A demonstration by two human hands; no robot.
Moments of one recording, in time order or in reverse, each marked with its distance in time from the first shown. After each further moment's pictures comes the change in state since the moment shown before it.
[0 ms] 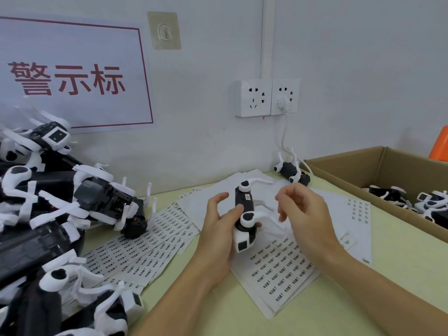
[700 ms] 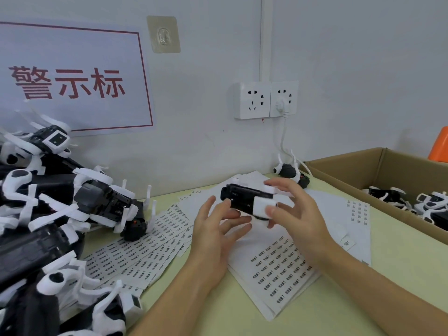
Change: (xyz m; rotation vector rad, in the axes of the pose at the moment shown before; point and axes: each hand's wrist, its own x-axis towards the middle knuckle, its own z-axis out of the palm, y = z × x) left_hand 0.008 -0.001 -0.004 -0.326 0.130 0.029; right_hand 0.002 0.001 0.001 0.288 -0.222 -0.007
